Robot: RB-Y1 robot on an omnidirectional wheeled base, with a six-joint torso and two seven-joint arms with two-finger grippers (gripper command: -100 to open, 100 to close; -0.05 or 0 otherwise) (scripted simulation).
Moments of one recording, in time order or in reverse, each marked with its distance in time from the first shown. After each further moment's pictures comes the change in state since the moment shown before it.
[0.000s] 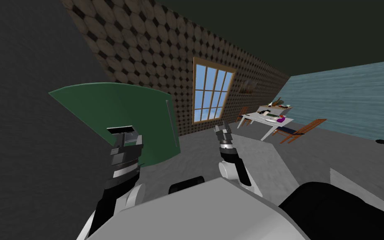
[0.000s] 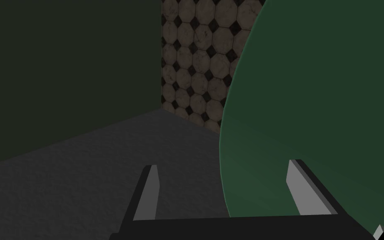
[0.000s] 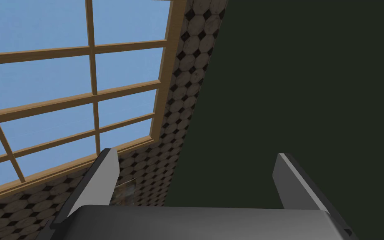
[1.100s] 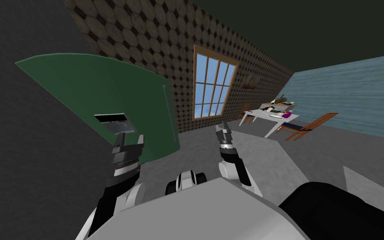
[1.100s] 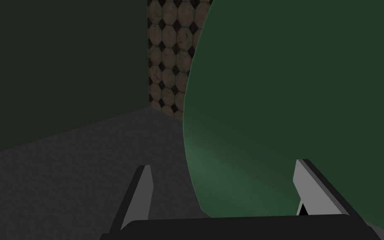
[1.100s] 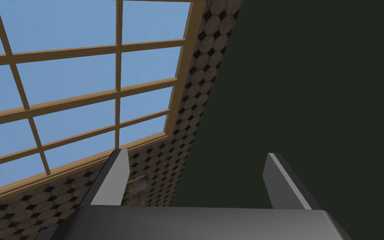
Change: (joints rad) left arm -0.017 0.022 0.003 0.008 0.002 0.009 0.005; right arm 0.000 0.000 0.000 0.000 0.000 0.000 0.000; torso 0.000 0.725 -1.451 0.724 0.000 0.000
